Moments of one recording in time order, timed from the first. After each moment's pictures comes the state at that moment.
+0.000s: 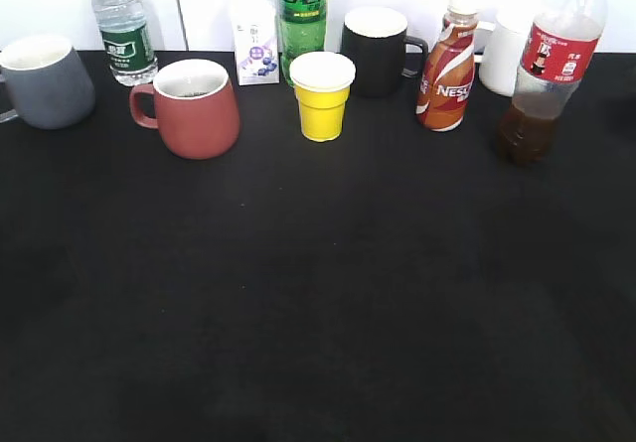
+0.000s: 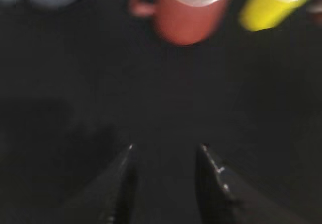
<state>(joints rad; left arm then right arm) -0.62 0.71 -0.70 0.31 0.76 -0.67 0.28 0.89 -0.68 0.00 0.45 0.02</state>
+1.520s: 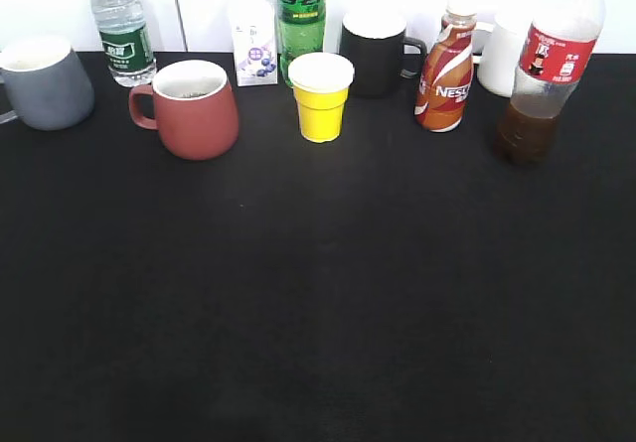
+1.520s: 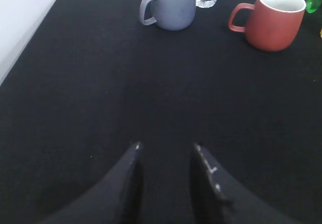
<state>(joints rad) -0.11 -0.01 -0.52 0.12 1.07 -0.19 -0.03 -0.01 -0.50 0.00 1.04 0.13</state>
